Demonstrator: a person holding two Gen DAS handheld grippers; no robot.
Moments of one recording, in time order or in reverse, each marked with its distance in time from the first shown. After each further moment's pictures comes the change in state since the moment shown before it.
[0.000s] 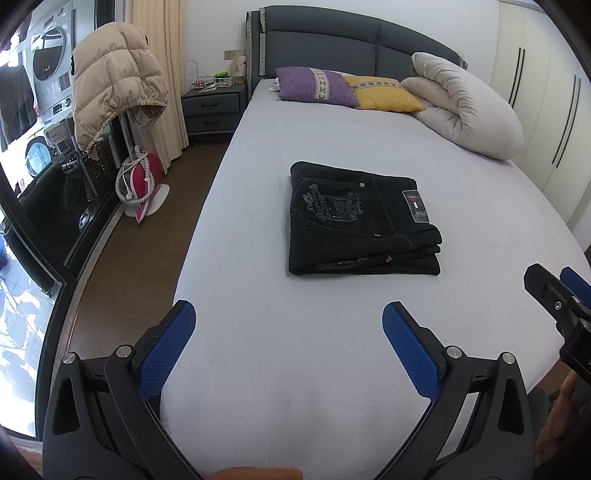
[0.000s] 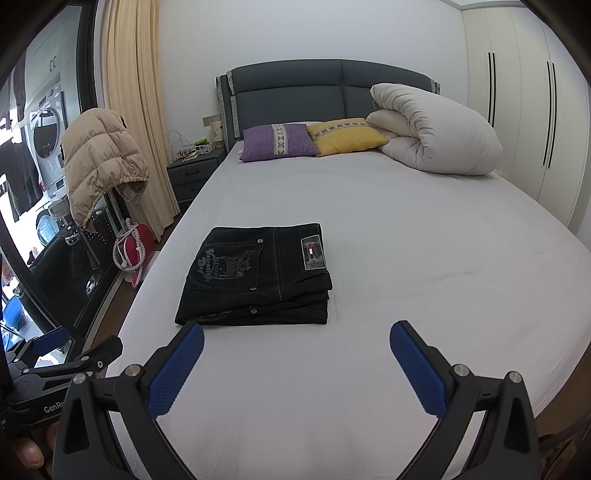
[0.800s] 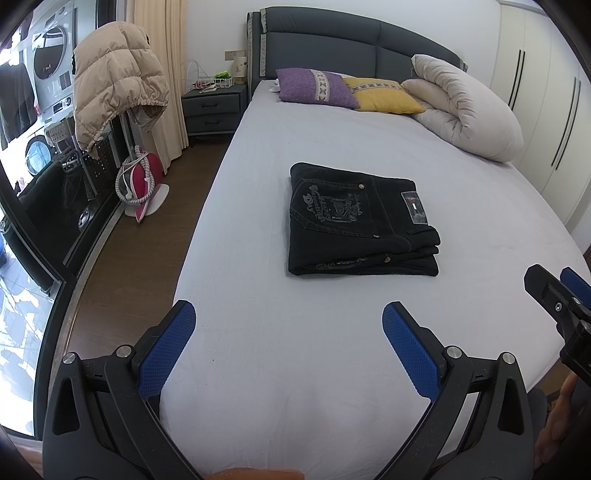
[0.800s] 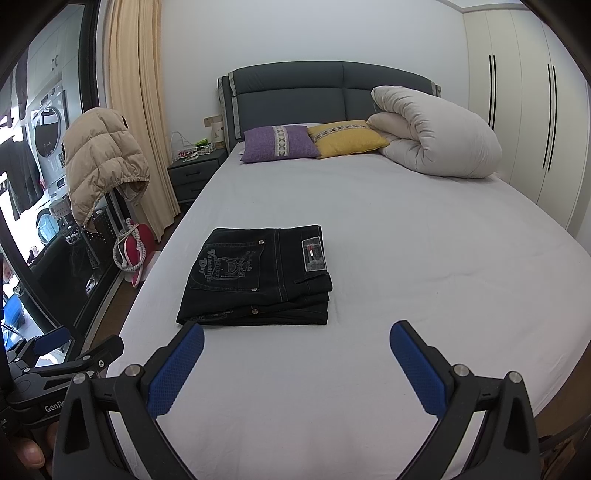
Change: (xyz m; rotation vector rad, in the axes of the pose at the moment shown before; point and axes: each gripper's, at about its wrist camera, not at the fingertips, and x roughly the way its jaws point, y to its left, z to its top) left arm 0.001 0.001 0.000 0.000 -0.001 -0.002; right arm 0.001 0.001 0.000 -0.004 -0.002 0.002
